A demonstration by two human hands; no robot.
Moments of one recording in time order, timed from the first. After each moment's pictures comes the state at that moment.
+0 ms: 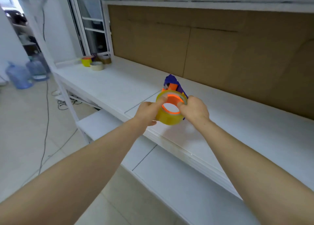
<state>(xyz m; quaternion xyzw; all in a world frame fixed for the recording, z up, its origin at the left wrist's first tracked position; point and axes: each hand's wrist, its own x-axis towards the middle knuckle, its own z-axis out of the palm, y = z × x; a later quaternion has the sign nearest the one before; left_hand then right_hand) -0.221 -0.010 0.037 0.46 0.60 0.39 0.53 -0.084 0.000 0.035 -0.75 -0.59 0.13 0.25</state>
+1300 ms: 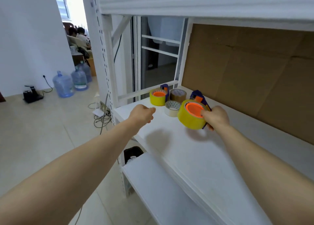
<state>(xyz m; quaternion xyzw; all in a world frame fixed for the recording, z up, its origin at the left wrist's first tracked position) -0.663 0.409 0.040 0.48 0.70 0.37 0.38 -0.443 0.445 0.040 -0.74 -0.57 0.21 0.30</state>
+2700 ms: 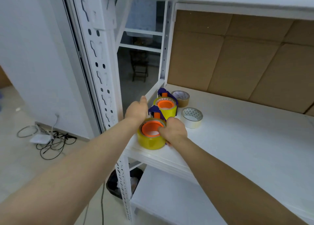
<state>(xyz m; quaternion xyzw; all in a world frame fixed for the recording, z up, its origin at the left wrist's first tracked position) -0.800 0.625 0.023 0.60 0.62 0.30 0.40 -0.699 0.560 -0.009 -0.82 -0.52 0.17 0.19</state>
